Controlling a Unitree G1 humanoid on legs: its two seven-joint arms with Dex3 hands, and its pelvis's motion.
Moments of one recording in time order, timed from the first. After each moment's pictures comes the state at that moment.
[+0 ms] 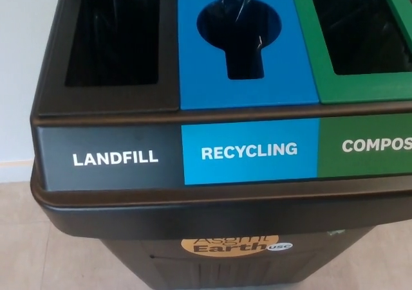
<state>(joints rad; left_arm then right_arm) -0.55 0.95 0.45 0.00 0.72 0.14 -0.61 0.19 -0.68 0.03 0.98 -0.31 -0.57 -0.17</state>
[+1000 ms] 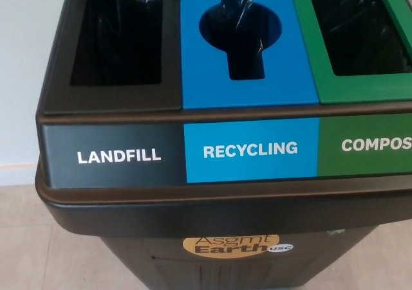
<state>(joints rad) 0.34 0.38 0.48 0.72 0.58 -0.01 -0.28 0.16 -0.66 0.02 1.01 -0.31 -0.56 -0.17</state>
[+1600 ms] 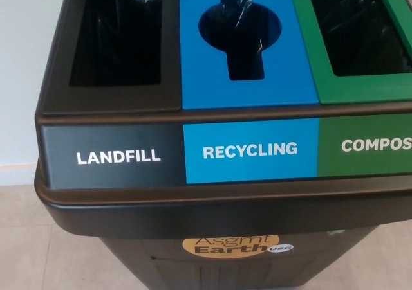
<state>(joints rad) 0.23 0.31 0.35 1.04 0.50 -0.07 0.01 0.15 -0.63 0.01 1.05 -0.30 -0.55 -0.18</state>
